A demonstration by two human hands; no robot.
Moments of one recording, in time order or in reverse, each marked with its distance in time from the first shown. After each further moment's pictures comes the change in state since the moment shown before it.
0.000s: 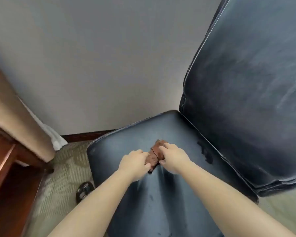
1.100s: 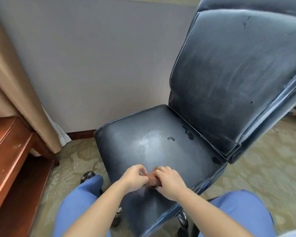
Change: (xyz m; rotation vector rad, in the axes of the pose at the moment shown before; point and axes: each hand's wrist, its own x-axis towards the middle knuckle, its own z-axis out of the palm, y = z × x) left_hand -0.163 0.030 0.054 -0.629 -0.129 -0.191; right_hand -0.177 -0.056 0.085 0.048 0.104 -0.064
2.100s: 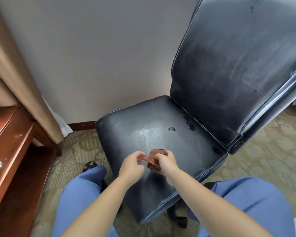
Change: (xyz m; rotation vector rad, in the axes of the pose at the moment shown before) left_hand -0.005 -0.012 0.013 -0.132 0.271 0.138; right_hand 0.003 -0.037 -0.030 1.617 0.188 0.681
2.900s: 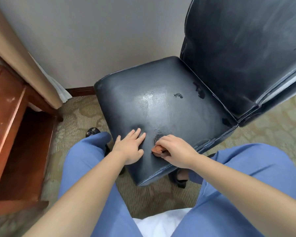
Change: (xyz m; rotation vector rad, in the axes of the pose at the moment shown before) left_hand 0.004 -0.047 0.004 0.864 -0.430 0.056; right_hand 0.026 0.051 -0.058 -1.449 -0.441 -0.889
